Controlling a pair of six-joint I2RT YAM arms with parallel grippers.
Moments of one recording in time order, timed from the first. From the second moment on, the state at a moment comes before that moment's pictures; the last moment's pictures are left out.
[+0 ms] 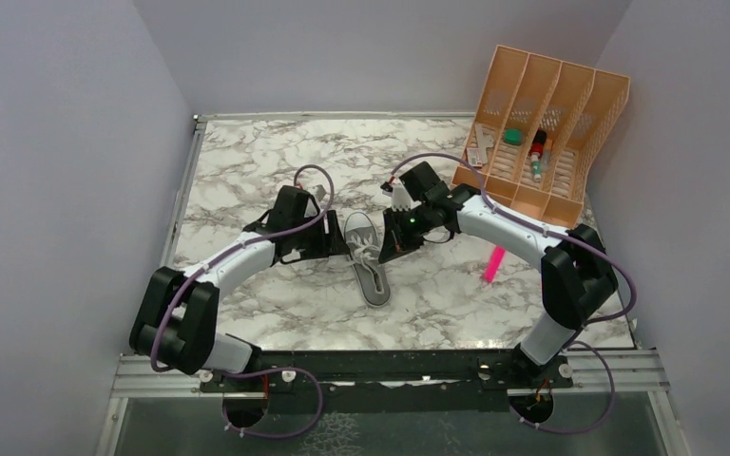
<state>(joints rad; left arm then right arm) -0.39 1.38 0.75 -0.25 0.33 -0.55 0.67 1.69 1.24 -0.59 -0.52 0.39</state>
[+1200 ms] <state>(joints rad) -0.37 1.56 0.66 -0.06 0.72 -0.40 0.67 1.68 1.24 -0.57 -0.55 0.39</state>
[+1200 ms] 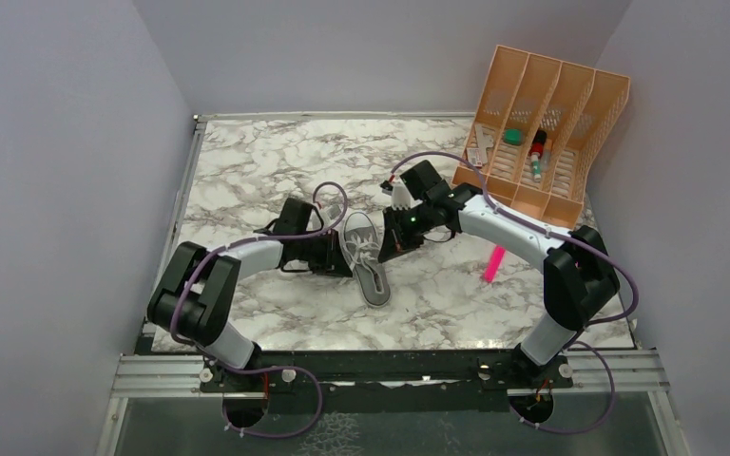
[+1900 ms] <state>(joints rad) -0.37 1.00 0.80 -0.86 0.17 -0.82 0.51 1.55 1.29 -0.96 -0.19 0.33</state>
